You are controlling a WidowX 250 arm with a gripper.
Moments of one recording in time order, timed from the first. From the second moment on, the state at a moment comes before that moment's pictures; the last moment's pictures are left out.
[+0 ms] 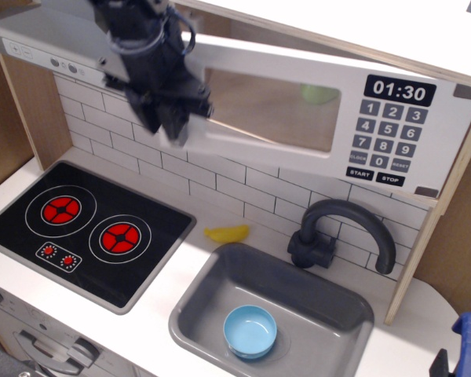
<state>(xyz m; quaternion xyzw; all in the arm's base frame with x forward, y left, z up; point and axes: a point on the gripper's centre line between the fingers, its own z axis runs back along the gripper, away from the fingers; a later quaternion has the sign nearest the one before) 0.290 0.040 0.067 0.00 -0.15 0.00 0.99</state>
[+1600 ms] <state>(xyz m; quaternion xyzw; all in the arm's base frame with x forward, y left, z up) 0.276 0.104 0.041 0.01 -0.06 0.23 0.97</state>
